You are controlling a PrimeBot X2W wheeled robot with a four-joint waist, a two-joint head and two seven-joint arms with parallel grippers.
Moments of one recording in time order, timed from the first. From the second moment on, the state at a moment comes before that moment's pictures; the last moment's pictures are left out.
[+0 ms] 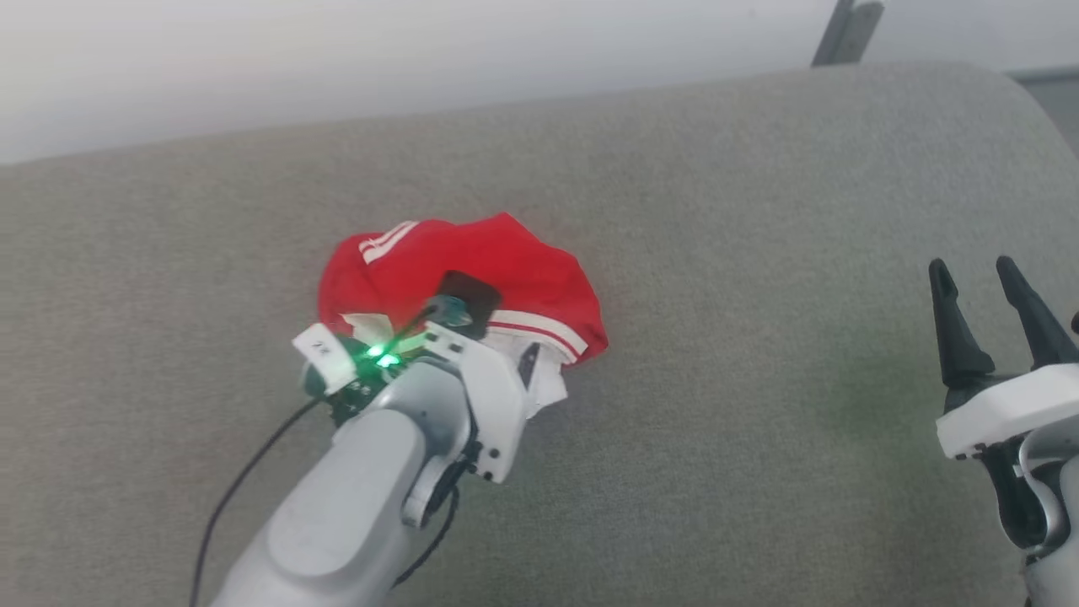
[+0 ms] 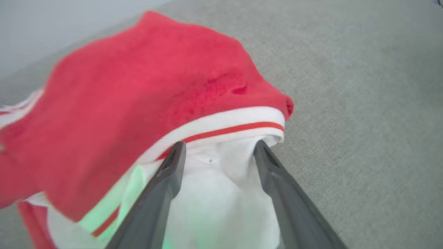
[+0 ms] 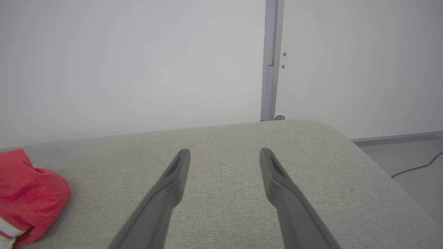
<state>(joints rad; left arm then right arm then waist) -0.57 0.16 -0.56 0.44 -0.38 0.05 0.38 -0.29 -0.34 0.01 0.31 0.46 0.13 -0.17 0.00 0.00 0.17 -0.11</state>
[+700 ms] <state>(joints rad) -0.18 0.44 -0.24 0.03 -0.47 0.17 0.00 -0.19 -0.32 -0.05 0.30 0.40 0.13 -0.18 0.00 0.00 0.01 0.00</state>
